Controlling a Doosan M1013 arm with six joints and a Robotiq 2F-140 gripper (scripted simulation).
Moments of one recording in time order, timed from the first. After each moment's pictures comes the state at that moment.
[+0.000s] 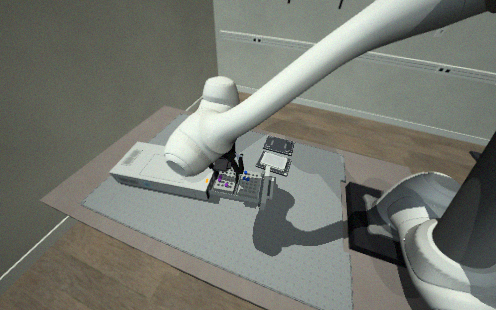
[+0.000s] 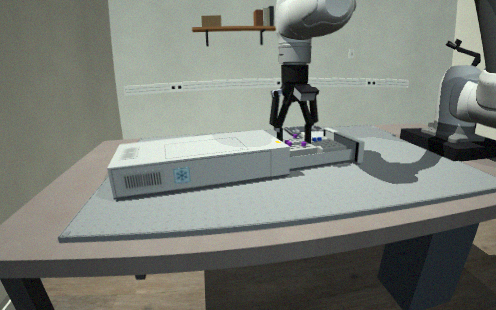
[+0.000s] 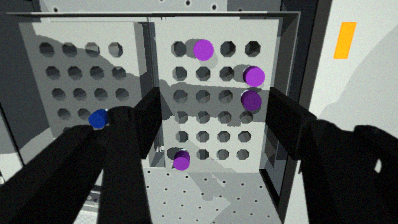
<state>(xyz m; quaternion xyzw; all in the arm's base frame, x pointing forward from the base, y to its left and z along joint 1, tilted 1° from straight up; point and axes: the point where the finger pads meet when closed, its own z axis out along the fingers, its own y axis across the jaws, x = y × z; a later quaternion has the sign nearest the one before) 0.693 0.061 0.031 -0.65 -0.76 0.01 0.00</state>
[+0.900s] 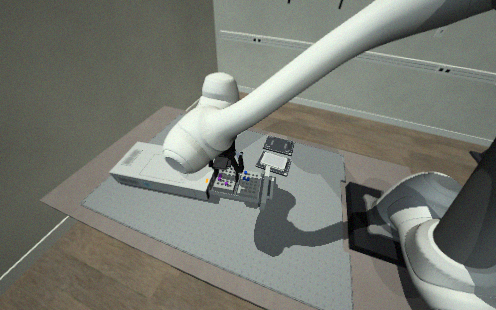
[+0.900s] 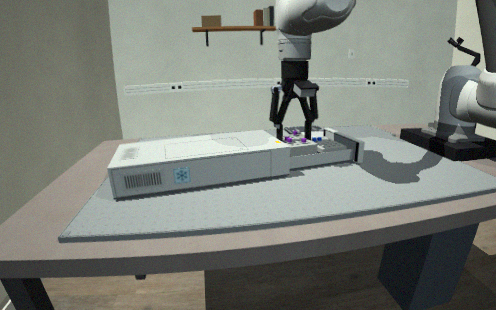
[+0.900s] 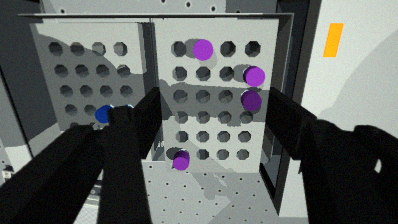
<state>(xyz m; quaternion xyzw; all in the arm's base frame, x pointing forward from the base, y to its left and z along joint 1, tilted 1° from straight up) 0.694 0.061 0.042 -0.65 -0.76 0.01 0.00</state>
